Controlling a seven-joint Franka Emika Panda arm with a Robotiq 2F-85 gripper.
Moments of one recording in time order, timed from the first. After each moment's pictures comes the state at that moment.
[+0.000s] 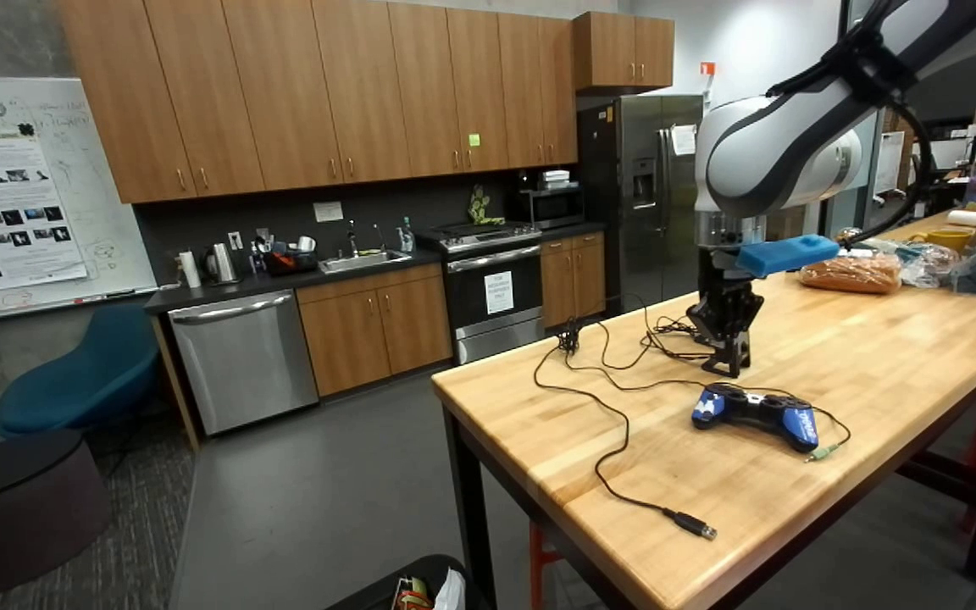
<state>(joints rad) -0.06 -0.37 -0.03 -2.61 -0.01 2.24 0.11</state>
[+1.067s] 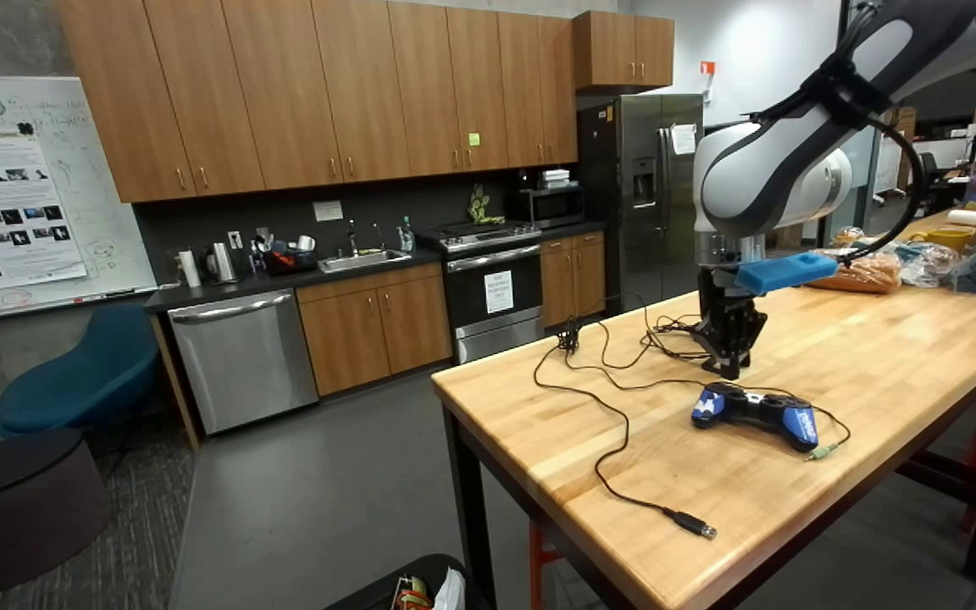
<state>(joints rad) -0.06 -0.29 -0.05 -2.62 -0.01 2.26 0.10</state>
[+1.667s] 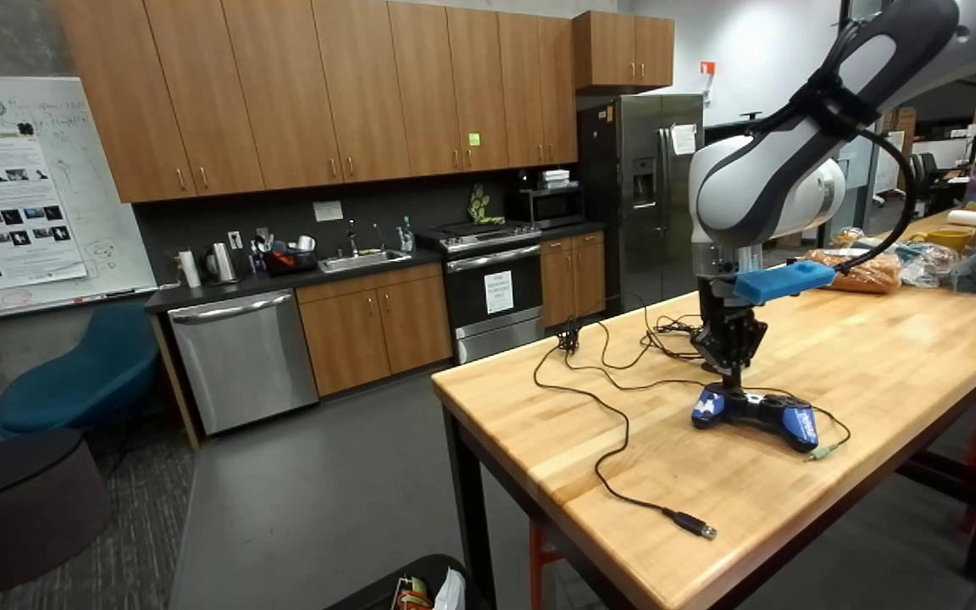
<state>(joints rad) -0.06 -0.25 -0.05 -2.61 -0.01 2.26 0.10</state>
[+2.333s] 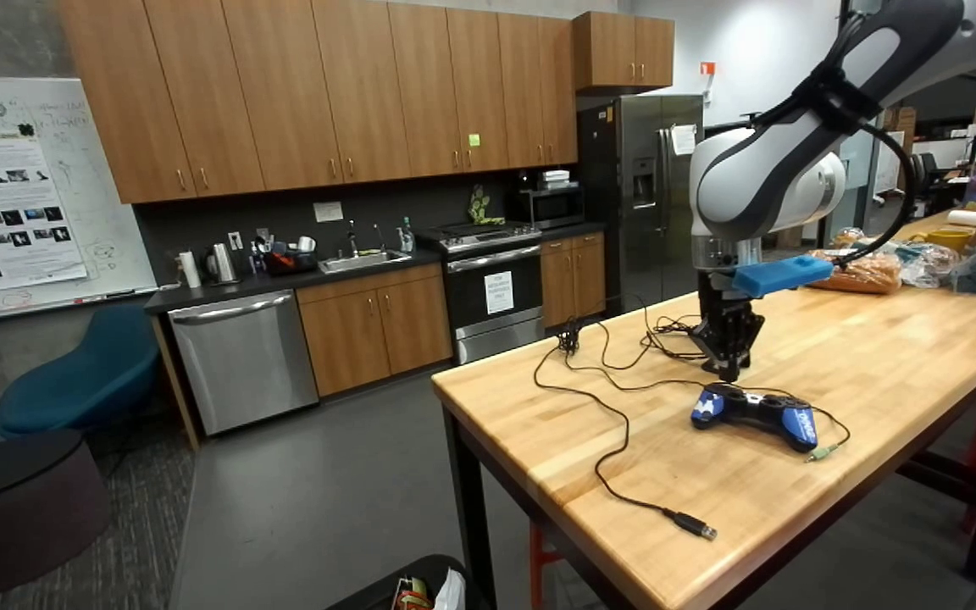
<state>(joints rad) -0.06 -0.27 -0.05 -2.60 -0.01 2.26 0.09</state>
